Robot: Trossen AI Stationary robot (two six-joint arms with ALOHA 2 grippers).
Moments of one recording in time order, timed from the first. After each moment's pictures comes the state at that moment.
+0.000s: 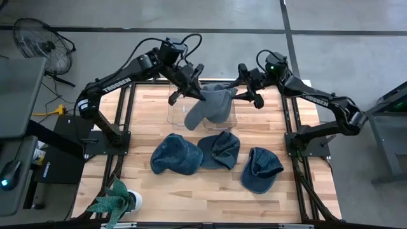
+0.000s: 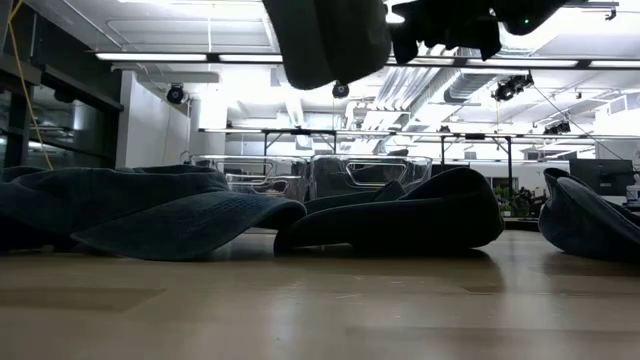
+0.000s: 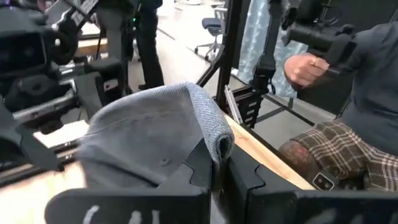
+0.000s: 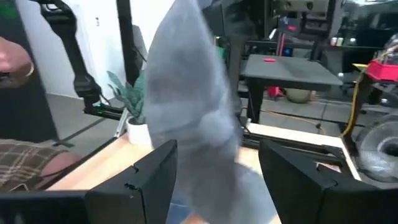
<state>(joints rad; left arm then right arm) 0.47 1.59 1.77 -0.60 1.01 0.39 -0.70 1.29 0.98 0.22 -1.06 -0.13</state>
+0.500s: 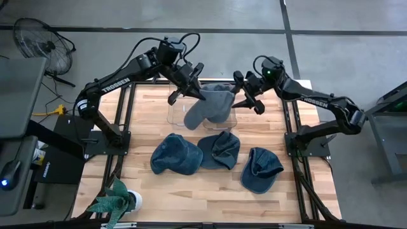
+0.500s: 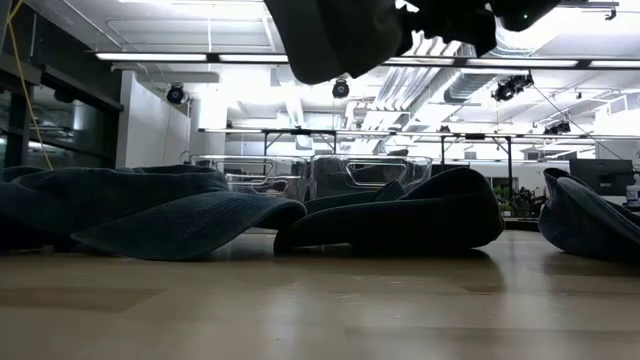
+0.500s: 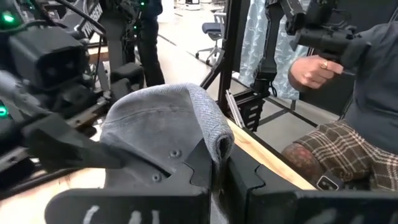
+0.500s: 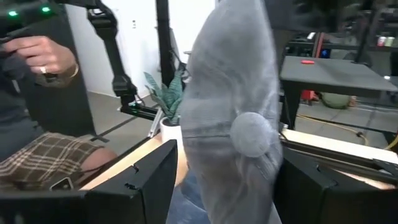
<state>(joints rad) 0.47 1.59 1.77 -0.58 1.01 0.39 -0.61 1.29 0.98 0.21 -1.11 -0.12</state>
